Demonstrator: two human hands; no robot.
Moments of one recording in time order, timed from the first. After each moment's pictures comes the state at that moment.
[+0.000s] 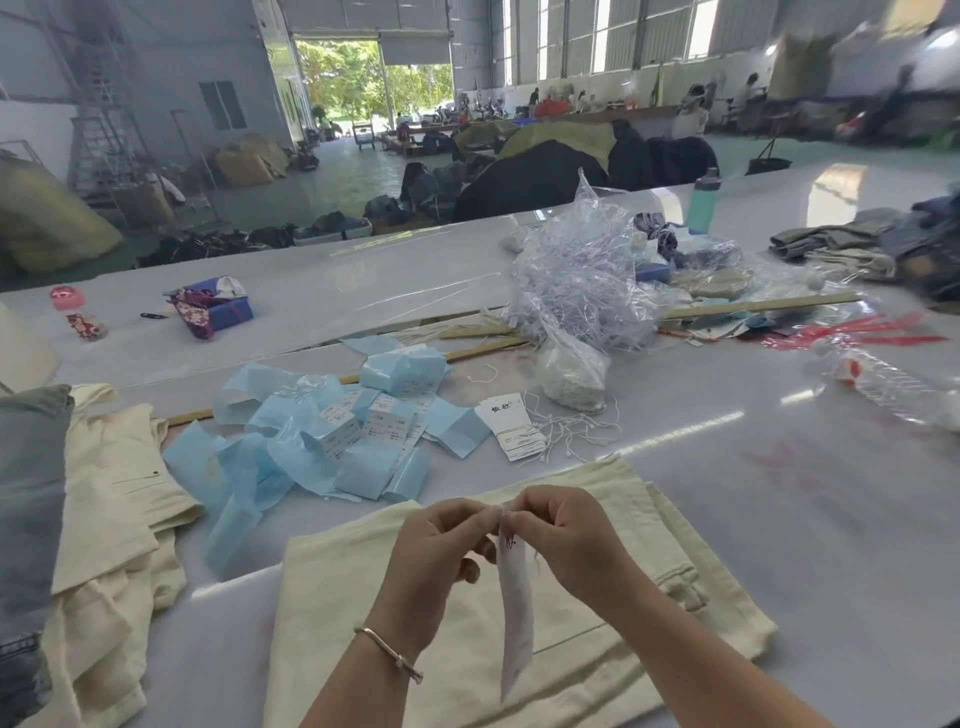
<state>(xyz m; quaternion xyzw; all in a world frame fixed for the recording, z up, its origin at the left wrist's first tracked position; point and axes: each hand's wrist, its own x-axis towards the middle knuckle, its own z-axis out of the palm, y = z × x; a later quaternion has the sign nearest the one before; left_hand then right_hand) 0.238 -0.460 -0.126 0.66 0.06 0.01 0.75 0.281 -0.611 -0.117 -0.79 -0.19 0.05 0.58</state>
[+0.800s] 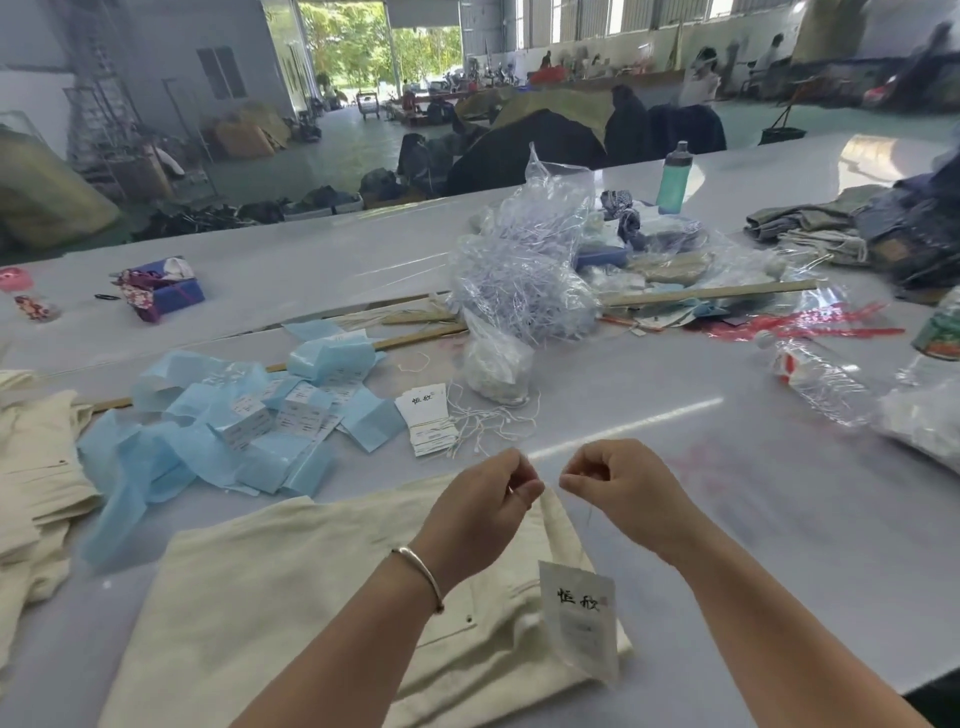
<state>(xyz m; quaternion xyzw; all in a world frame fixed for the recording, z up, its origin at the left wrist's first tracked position) 0.336 -0.635 -0.119 0.92 -0.08 0.06 0.38 0.375 -0.813 -0.099 -0.88 -0.16 0.06 0.45</state>
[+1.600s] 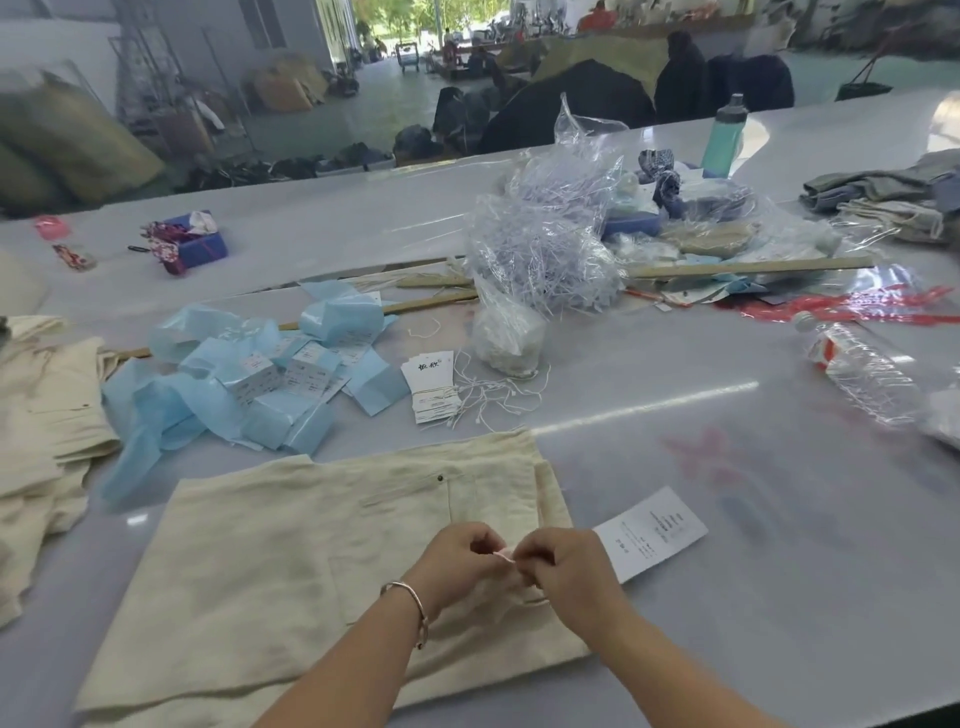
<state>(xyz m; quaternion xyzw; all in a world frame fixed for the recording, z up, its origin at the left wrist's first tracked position) 0.322 -0.638 -0.219 0.80 0.16 -0.13 0.56 0.349 -0.798 -0.215 -0.85 -0.19 0.13 0.47</state>
